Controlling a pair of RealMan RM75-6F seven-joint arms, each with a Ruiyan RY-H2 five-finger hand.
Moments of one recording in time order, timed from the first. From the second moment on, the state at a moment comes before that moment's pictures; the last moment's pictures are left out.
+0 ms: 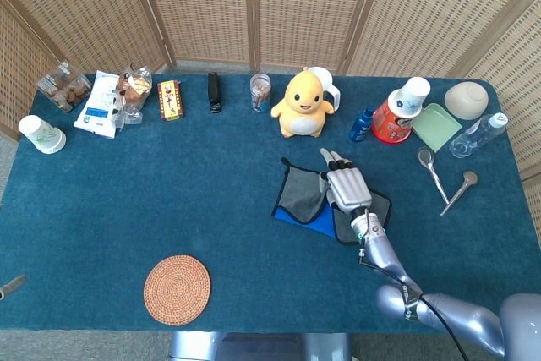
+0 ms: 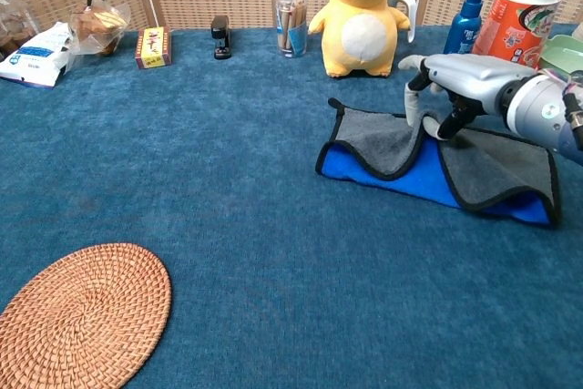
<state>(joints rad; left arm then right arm) 0.04 -0.70 0.04 -1.99 1.54 1.53 -0.18 0.70 -1.65 0.27 -1.35 -1.01 0.93 -0.41</state>
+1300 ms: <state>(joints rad) 0.04 -0.70 0.05 -1.99 1.53 1.51 -0.19 0.55 -1.39 0.05 -1.58 -1.45 1.12 -0.12</state>
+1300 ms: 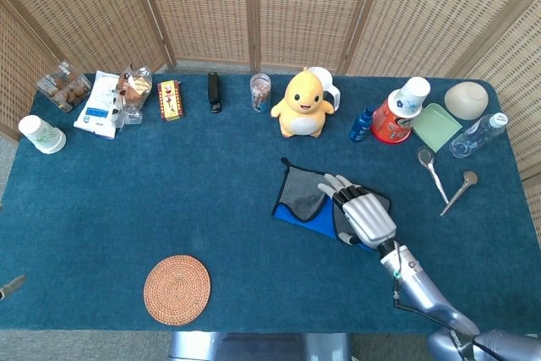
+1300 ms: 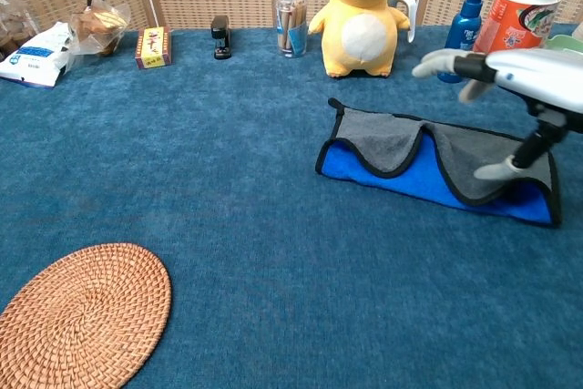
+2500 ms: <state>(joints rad) 0.03 -0.70 0.05 -1.99 1.53 1.50 -0.18 0.48 -1.49 -0.01 -1.39 -1.61 1.24 -0.12</state>
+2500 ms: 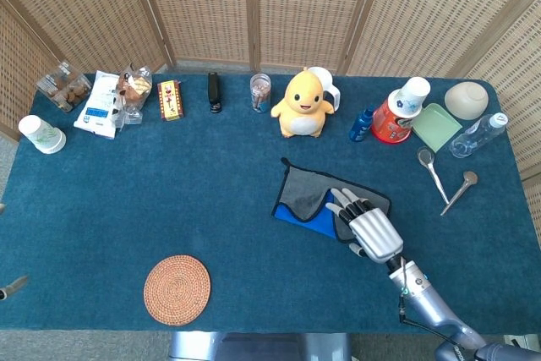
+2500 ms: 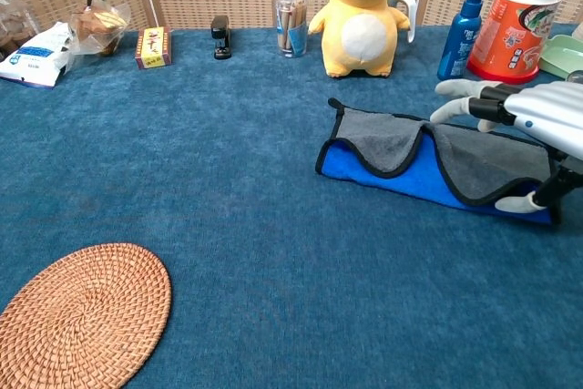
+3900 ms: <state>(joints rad) 0.04 -0.70 0.05 -1.99 1.54 1.51 -0.20 0.44 -1.59 0.01 -1.24 -1.64 1.32 -0.12</state>
